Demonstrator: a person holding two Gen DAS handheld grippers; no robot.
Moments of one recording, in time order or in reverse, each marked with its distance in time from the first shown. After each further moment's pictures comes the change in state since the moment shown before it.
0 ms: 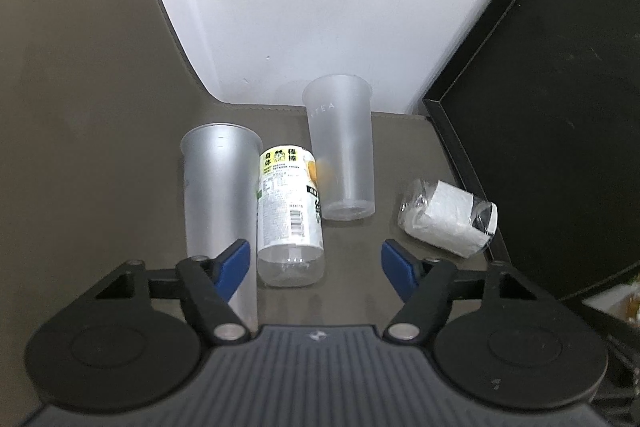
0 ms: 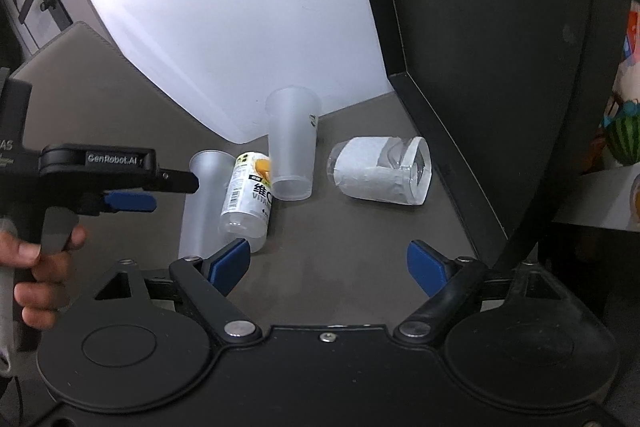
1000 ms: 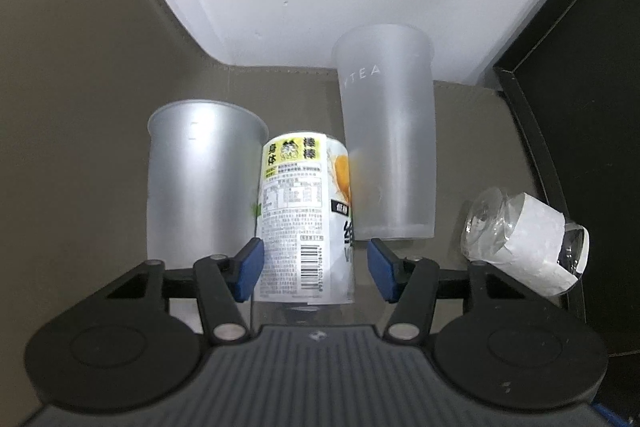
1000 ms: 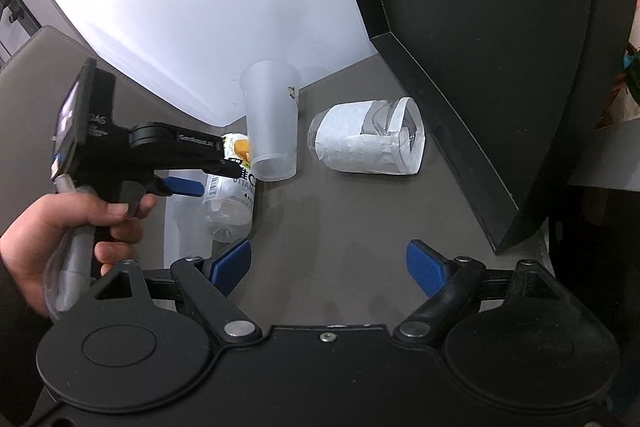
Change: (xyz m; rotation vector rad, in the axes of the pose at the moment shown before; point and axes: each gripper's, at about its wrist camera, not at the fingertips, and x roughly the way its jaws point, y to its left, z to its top) left arm 0.109 -0.003 0.024 -0.031 0.139 0.132; right arm 0.026 -0.014 -0.002 0.084 0.083 0.007
